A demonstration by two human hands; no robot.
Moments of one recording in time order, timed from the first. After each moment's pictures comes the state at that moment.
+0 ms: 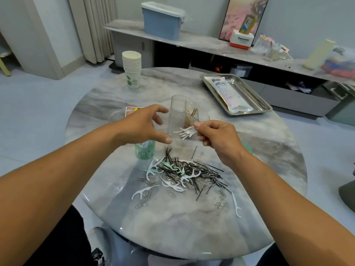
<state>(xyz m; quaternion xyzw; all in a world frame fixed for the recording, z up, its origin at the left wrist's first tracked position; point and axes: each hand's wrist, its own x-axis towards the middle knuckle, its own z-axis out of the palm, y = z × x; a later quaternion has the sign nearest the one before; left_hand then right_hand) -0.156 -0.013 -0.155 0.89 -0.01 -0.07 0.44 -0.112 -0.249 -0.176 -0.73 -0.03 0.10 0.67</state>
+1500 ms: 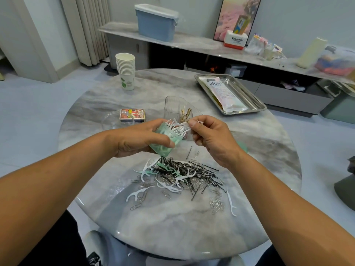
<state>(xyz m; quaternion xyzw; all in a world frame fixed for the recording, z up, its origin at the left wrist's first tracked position) -0.164 -0.034 -0.162 0.72 -0.03 -0.24 0.66 -0.119 -0.253 -0.171 -0.68 -0.10 0.12 0.71</state>
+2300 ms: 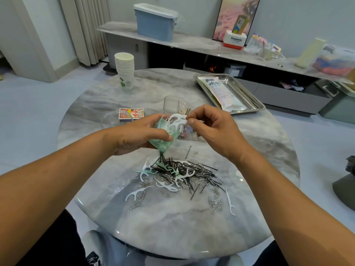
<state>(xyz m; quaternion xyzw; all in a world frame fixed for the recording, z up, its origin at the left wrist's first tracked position) -0.161 -0.034 -0.161 0.71 -0.03 -0.20 0.68 -0.131 -0.263 -0.138 -0.81 -0.28 0.00 0.52</state>
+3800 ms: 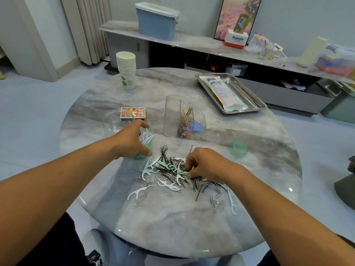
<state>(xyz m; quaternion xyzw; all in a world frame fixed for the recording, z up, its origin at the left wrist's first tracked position) -0.158 -0.008 -0.200 0.88 0.11 -0.11 0.44 -0.131 -0.265 -0.207 -0.94 -0.25 0.22 0.12</state>
